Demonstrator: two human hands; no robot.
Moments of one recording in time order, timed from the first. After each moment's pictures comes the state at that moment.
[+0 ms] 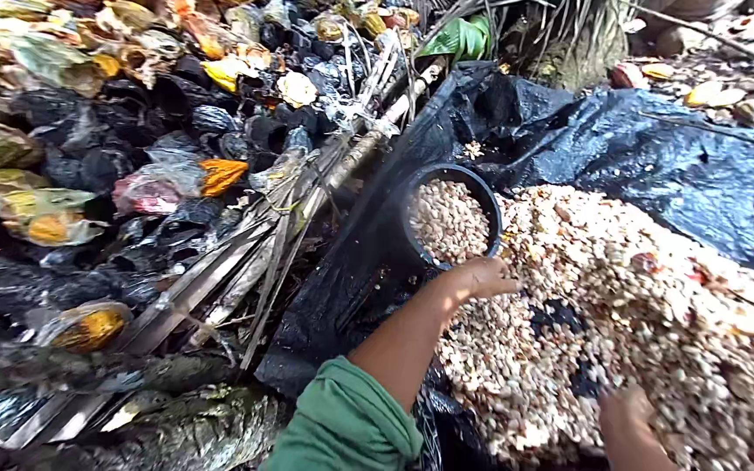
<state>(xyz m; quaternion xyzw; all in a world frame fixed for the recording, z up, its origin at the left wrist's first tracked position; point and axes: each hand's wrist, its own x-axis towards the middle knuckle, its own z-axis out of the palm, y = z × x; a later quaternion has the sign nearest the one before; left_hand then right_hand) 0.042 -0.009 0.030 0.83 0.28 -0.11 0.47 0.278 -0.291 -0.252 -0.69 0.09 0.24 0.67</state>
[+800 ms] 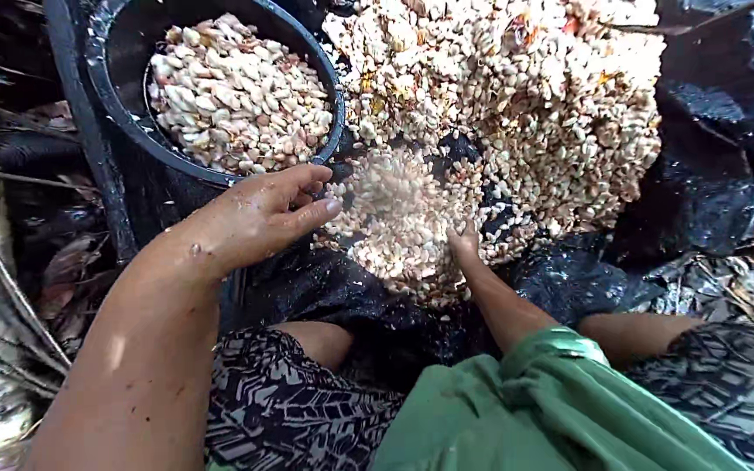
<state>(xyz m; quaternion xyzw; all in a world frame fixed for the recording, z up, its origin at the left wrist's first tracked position) 0.032 -0.016 0.016 0.89 0.23 -0.18 0.36 0.189 -0.282 -0.294 -0.87 0.04 0.37 0.32</state>
